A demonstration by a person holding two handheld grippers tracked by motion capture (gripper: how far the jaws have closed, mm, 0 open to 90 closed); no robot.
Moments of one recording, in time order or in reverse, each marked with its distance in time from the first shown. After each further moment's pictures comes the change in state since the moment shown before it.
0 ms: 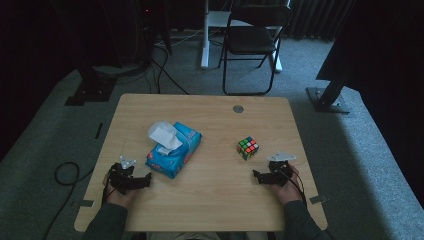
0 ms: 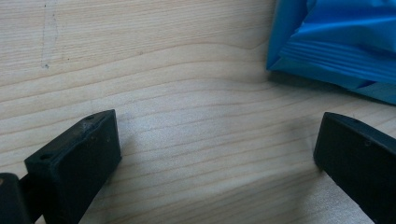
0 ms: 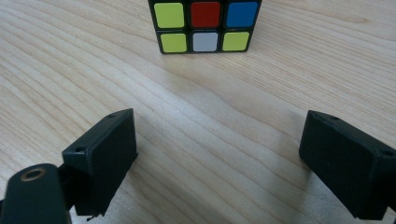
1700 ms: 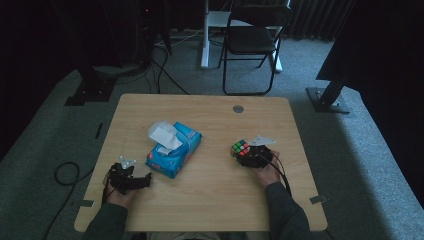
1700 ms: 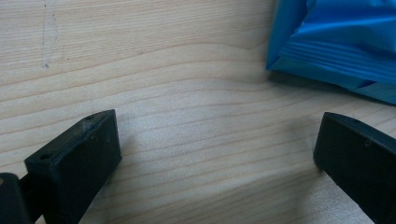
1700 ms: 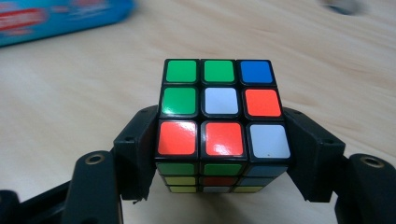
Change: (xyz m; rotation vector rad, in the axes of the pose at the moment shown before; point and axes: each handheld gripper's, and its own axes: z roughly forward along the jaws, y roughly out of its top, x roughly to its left) left arm 0.000 0.000 0.000 -0.002 -0.001 -0.001; right arm 0.038 0.069 0.030 -0.082 0.072 -0.093
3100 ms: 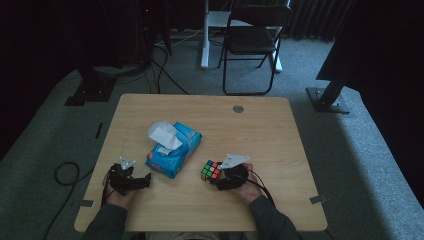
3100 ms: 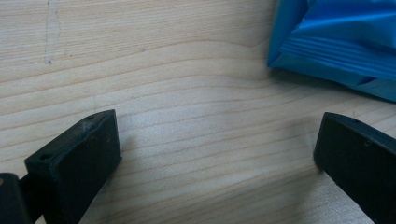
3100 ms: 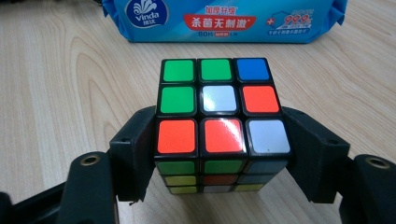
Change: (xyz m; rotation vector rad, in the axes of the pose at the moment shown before) left arm 0.000 -0.002 -0.002 0.001 0.006 -0.002; right arm 0.090 0.001 0.005 -0.028 0.293 -0.214
